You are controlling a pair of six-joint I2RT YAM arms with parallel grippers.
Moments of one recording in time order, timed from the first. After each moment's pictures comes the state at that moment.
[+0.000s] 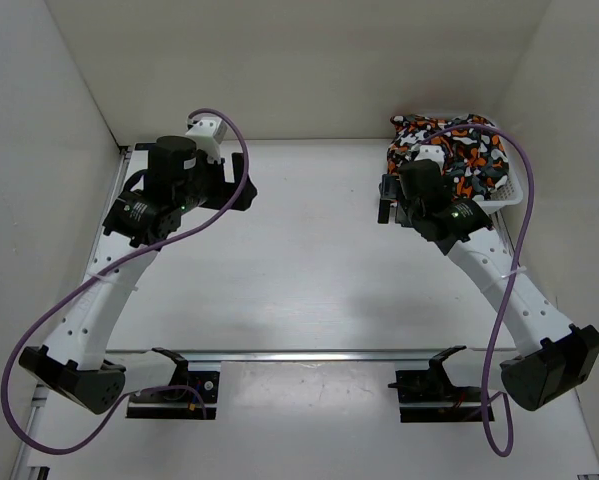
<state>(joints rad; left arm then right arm) -0.43 1.24 1.53 -0.78 0.04 -0.22 0.49 1.25 1.29 -0.79 0.43 0.32</state>
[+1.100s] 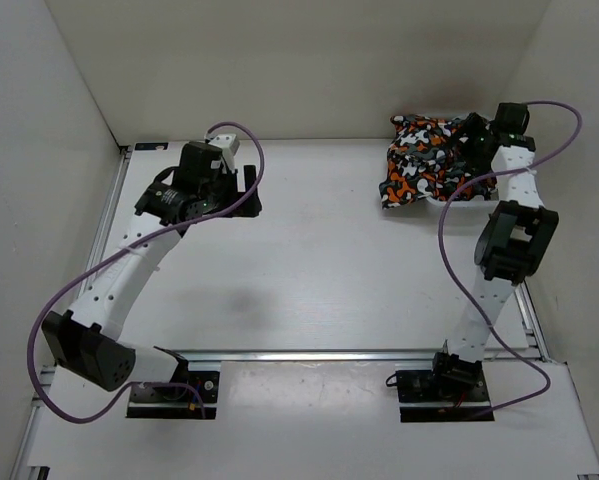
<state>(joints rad) -0.43 1.35 1.45 -0.80 0.00 -0.30 -0.23 2.09 1.93 -0.60 -0.24 0.51</state>
